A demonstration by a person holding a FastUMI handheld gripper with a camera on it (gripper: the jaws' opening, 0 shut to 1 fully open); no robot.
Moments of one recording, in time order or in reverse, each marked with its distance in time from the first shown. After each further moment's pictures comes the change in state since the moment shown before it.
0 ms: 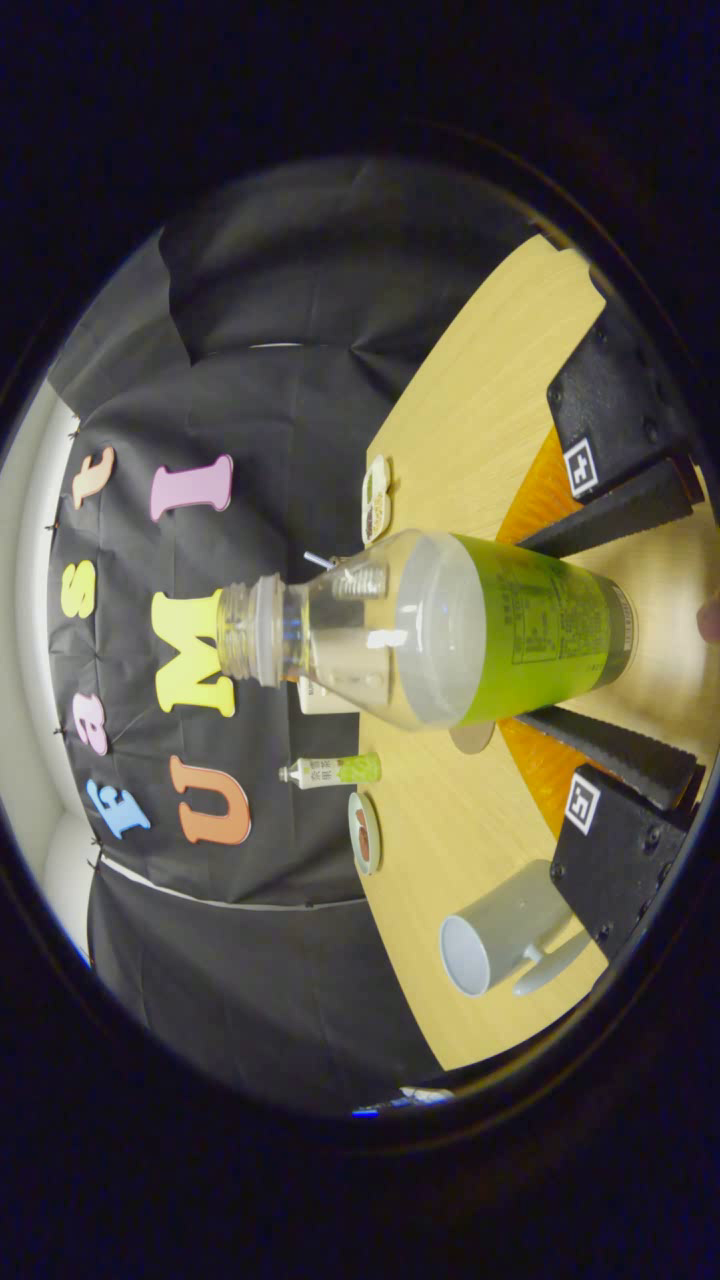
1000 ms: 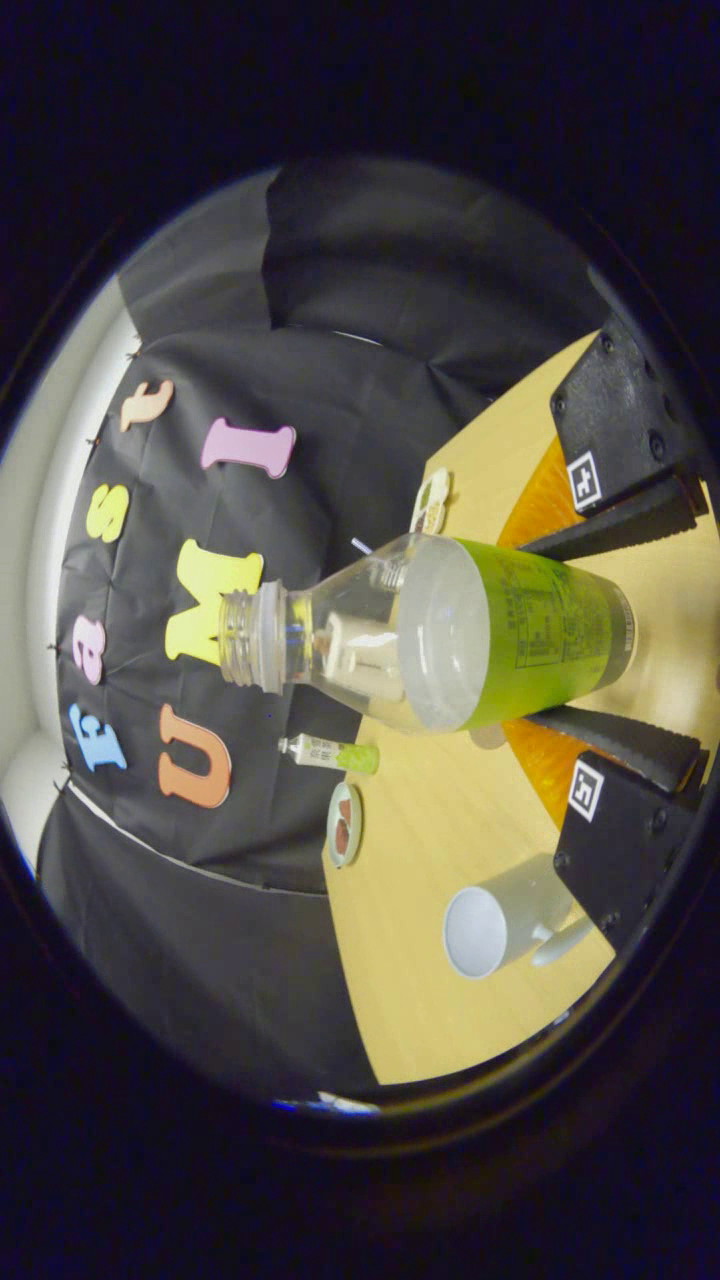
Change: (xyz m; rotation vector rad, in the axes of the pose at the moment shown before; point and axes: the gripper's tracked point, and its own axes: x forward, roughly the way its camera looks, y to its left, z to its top) arm -0.028 0.016 0.051 -0.336 -0.018 -0.099
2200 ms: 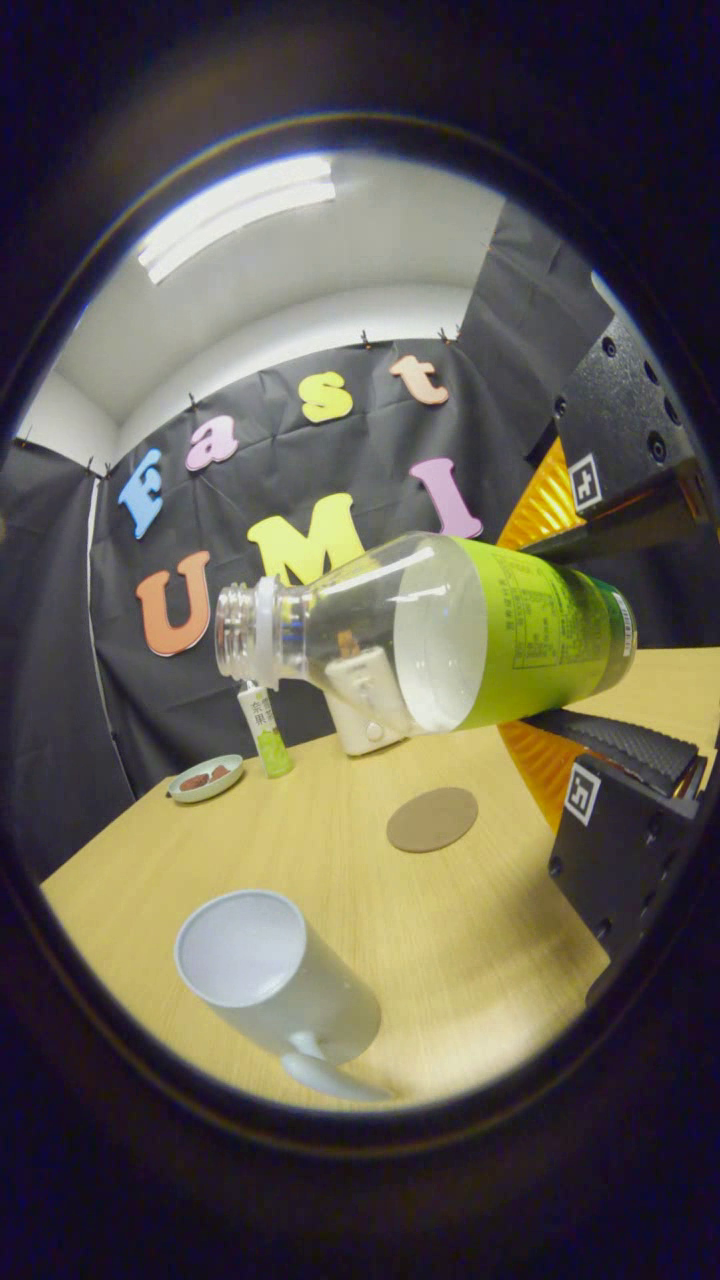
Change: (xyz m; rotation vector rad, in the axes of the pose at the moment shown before) arm -0.004 0.001 0.048 -0.886 -0.124 -0.403
